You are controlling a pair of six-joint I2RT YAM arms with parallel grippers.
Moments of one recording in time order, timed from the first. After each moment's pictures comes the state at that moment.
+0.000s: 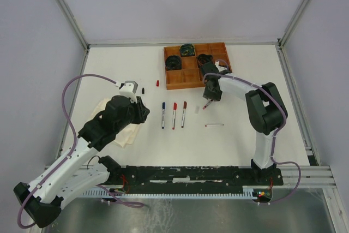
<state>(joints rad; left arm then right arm) -0.65 0.76 0.78 -0.56 -0.18 -0.45 0.47 1.96 1.36 -0.61 0.32 0.75</state>
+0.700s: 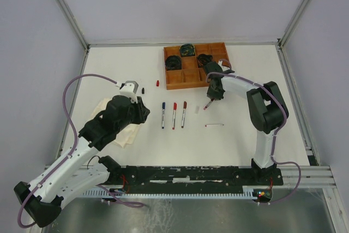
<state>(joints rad) -0.65 0.77 0.78 -0.56 -0.18 -0.45 0.43 1.98 1.34 -0.57 0.29 0.73</state>
